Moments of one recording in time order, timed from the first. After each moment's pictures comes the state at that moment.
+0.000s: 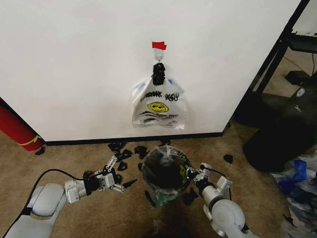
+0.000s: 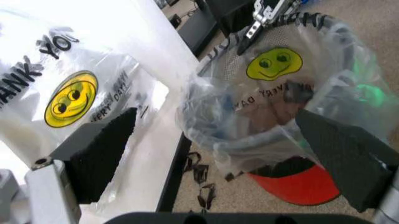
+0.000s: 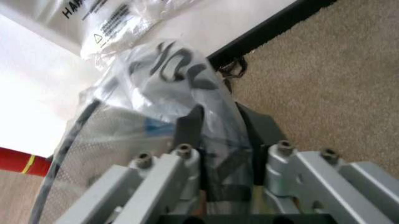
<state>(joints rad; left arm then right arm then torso) 1.34 -1.02 -0.64 -1.86 0.01 -0.51 0.93 -1.37 1.22 0.27 1.93 0.95 -0.23 0.21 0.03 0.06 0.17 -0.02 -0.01</state>
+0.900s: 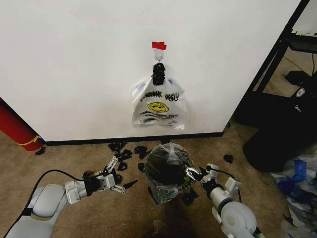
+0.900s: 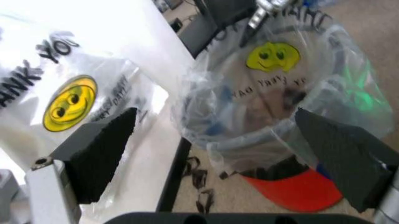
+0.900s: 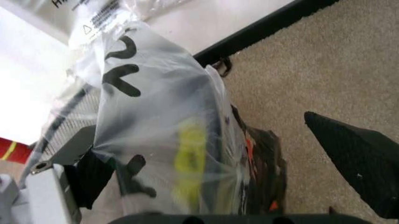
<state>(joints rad) 1.34 -1.03 -0.64 -1.86 0.01 -0.52 0.93 -1.41 1.16 0.31 1.98 0.94 -0.25 0.20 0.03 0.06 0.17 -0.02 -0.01</state>
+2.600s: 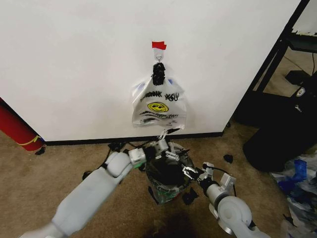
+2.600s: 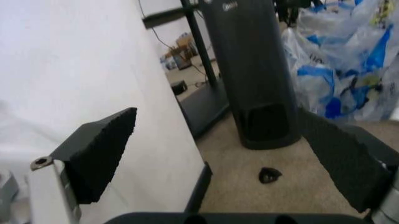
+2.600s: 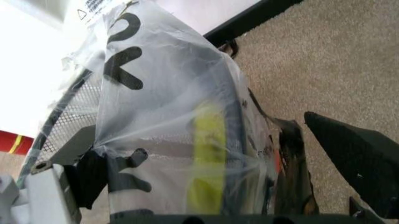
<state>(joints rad) 0.66 -1.16 0.18 -1.49 -0.18 -0.36 0.49 -1.35 1.17 0.28 1.94 0.98 -0.32 0.24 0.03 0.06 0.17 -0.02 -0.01</state>
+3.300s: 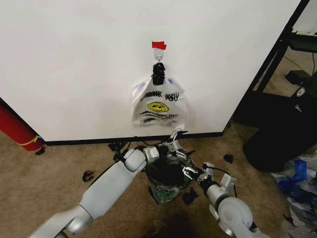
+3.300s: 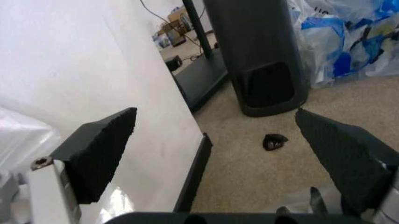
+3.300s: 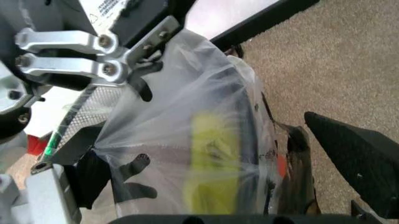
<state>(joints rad) 0.59 -1.27 0.22 -1.27 -0.04 -0.40 0.47 -1.37 1.16 0.28 1.97 0.98 -0.31 0.24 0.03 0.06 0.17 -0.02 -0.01</state>
